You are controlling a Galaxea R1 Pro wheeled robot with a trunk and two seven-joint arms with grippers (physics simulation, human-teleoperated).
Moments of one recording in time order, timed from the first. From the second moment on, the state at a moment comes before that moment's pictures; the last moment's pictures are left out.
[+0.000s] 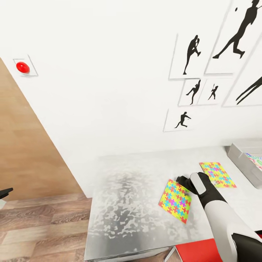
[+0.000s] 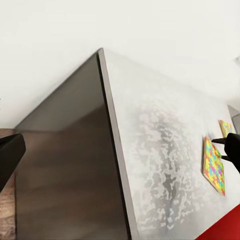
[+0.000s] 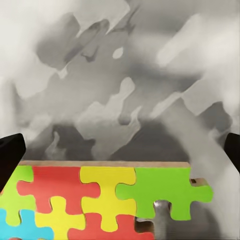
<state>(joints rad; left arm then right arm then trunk) -0.08 0.78 0.54 -1.22 0.75 0.85 -1.05 -0.84 -0.08 -0.22 -0.63 -0.54 0.68 -0.41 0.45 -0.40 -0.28</state>
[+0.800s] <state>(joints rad) -0.08 0.78 0.54 -1.22 0.75 0.85 -1.05 -0.84 -0.08 -0.22 -0.63 -0.55 0.67 -0.40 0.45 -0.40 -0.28</state>
